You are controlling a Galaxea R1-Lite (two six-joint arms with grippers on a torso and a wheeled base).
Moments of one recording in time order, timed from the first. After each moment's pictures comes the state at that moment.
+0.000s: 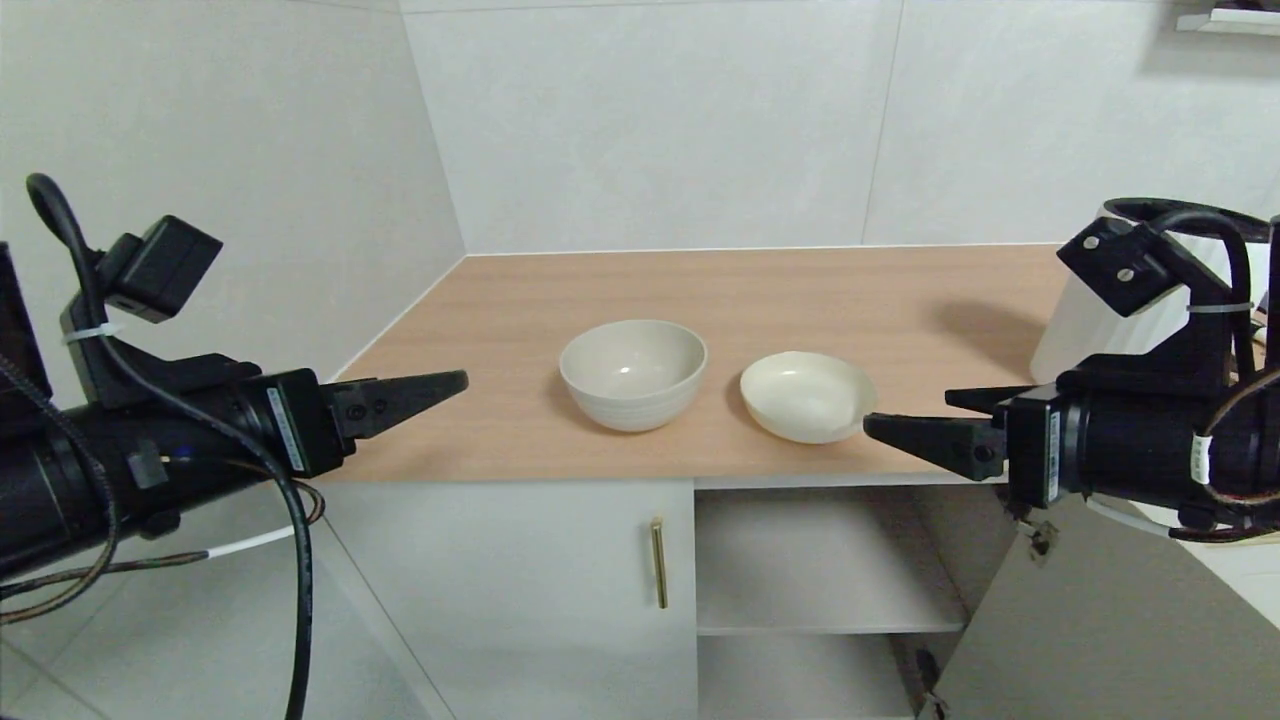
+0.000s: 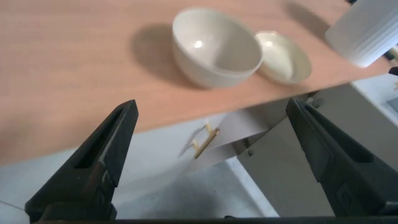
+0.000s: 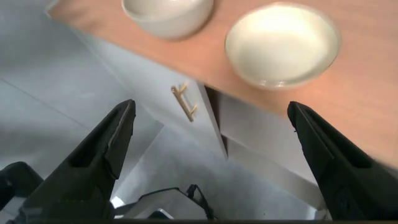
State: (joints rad) left arm -0.25 1.29 -0.74 -0.33 -0.26 -0.27; right arm 0.60 1.37 -0.88 -0.19 0.06 0.16
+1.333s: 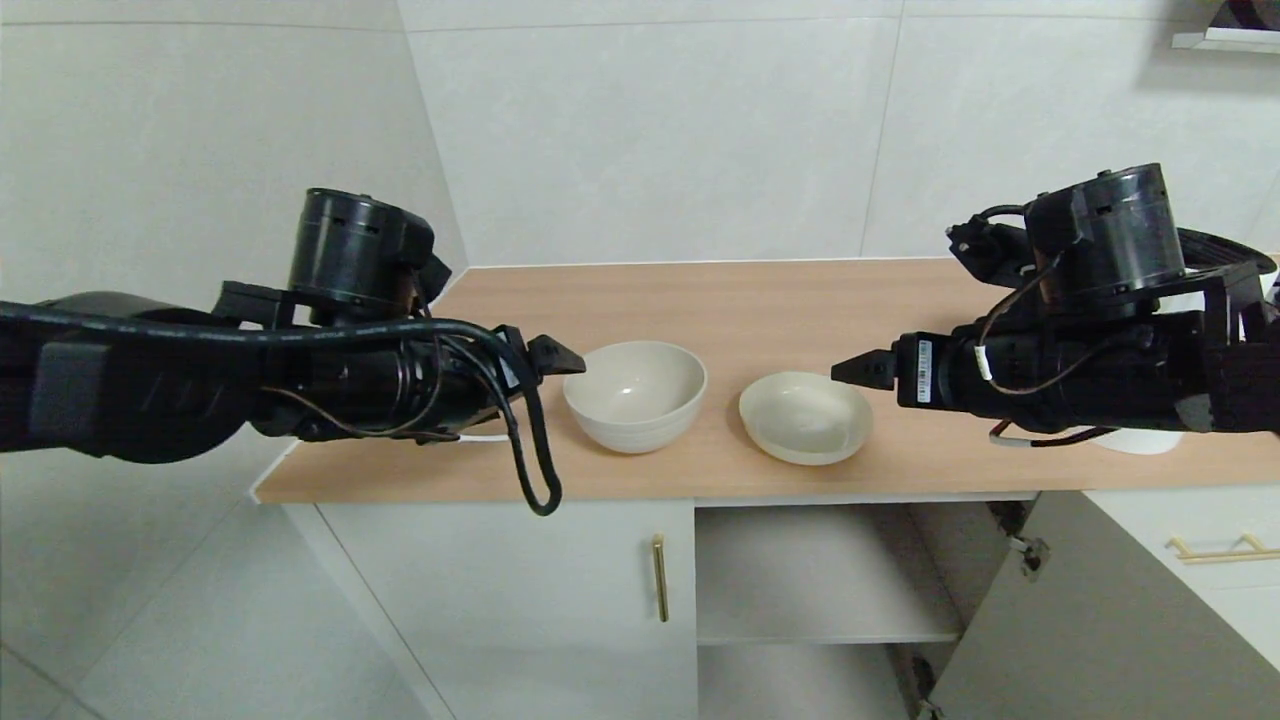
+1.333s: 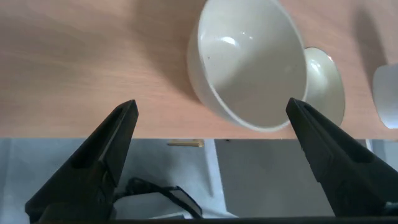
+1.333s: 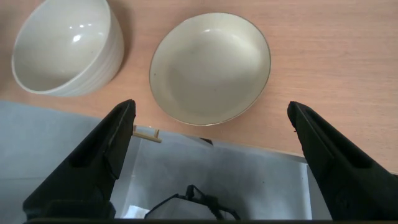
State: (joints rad) left arm -0.40 1.75 -1.22 0.03 -0.01 -0.65; right arm 0.52 1.66 -1.21 0.02 -0.13 0.34
